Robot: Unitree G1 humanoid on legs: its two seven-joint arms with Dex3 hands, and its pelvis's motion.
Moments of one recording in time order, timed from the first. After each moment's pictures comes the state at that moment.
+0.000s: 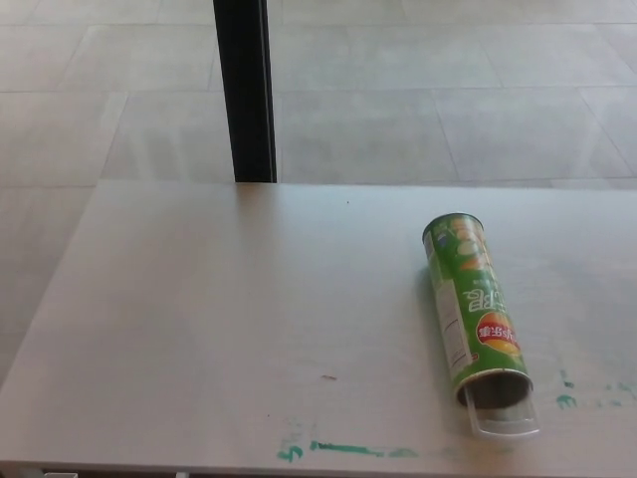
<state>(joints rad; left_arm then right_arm) 0.05 0.69 0.52 -0.29 0.00 -0.11 -0.24 0.11 -0.78 -0.61 -0.06 0.02 -0.22 0.24</state>
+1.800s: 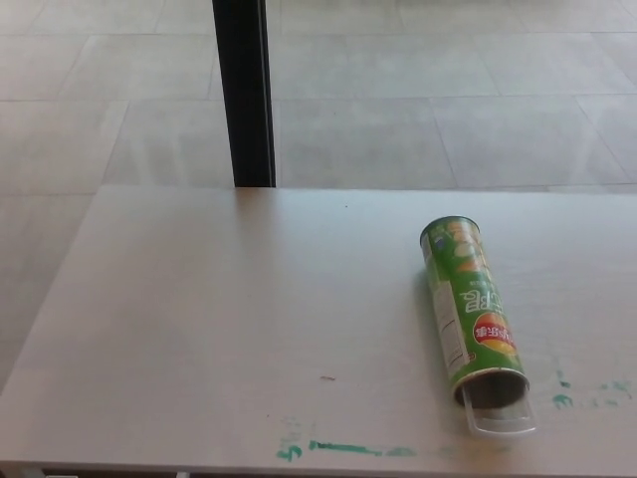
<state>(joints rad) 0.31 0.38 0.63 0.47 -0.15 0.16 -0.09 0.04 -0.63 -0.72 1.17 0.23 -0.36 0.16</state>
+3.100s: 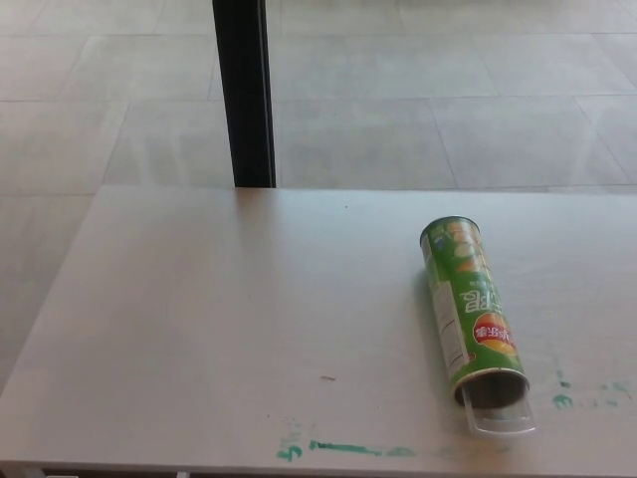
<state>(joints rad) 0.36 0.39 0.57 0.41 -0.19 0.17 -0.11 0.05 -0.64 -0.60 1.19 0.28 -0.36 0.23</state>
